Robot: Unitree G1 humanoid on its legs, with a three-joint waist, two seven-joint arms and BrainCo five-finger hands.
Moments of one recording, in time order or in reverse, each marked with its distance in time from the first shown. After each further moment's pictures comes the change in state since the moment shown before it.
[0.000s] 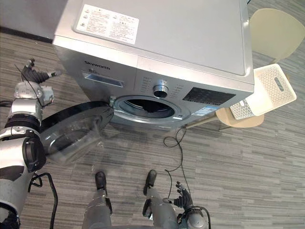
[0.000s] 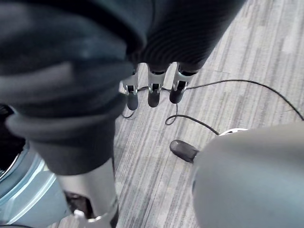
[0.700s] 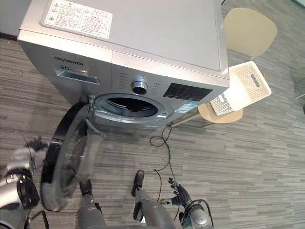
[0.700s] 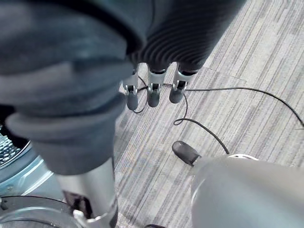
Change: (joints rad) left arm 0.604 -0.046 0.236 0.035 0.083 0.039 -0.236; right arm -0.026 -0.109 0.075 -0.023 -0.023 0.021 0.153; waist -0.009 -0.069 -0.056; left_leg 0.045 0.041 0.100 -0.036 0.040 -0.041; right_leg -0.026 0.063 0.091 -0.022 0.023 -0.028
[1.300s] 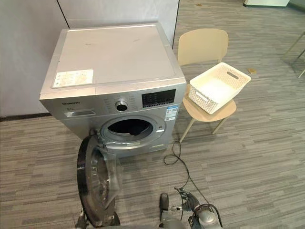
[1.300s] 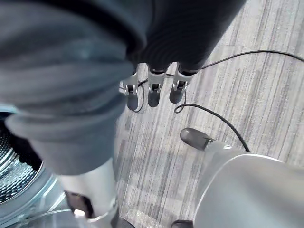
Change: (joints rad) left arm 0.487 -0.437 -0.428 -0.186 -0.251 -0.052 0.139; right arm -0.089 -0.025 -0.085 0.234 -0.056 0.021 -0.010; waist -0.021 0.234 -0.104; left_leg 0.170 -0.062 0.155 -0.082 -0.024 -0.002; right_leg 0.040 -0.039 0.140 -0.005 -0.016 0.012
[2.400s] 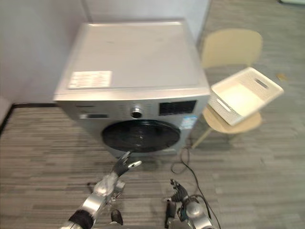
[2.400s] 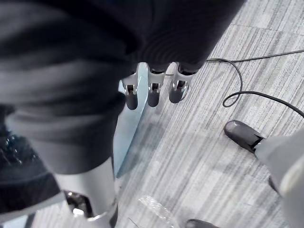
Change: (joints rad) left arm -0.026 -0.009 -0.354 -0.436 -0.071 -0.199 0.039; right arm -0.099 0.034 0.125 0.156 0.000 -0.064 -0.106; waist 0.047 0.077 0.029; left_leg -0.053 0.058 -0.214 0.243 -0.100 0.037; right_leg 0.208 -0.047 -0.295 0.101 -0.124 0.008
